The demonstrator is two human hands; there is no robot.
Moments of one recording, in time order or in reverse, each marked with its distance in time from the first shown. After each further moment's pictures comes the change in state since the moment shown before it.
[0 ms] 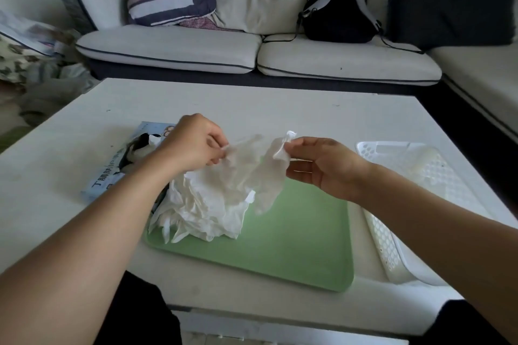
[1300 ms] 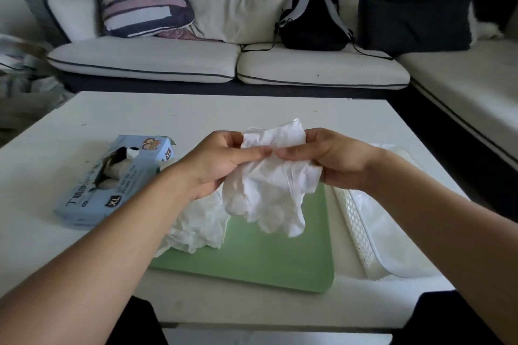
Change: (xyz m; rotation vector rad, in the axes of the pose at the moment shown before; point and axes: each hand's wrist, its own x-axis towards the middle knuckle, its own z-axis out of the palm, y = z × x) left_hand -0.023 0.070 0.036 -0.851 -0.325 -0.046; right_hand -0.034 -0.040 -0.022 -0.234 -0.242 -0.010
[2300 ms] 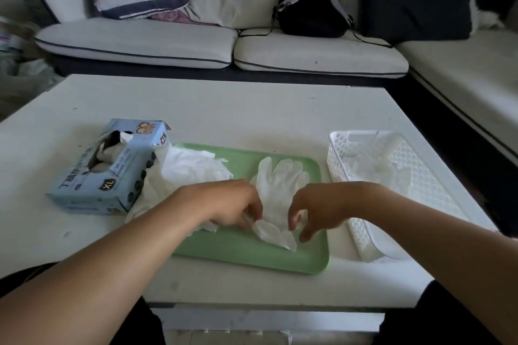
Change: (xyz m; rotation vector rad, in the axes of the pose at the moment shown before) left_hand 0.005 -0.069 0.006 1.344 -0.515 -0.049; right_hand -0.003 0.070 0.001 -1.385 -0.350 0.252
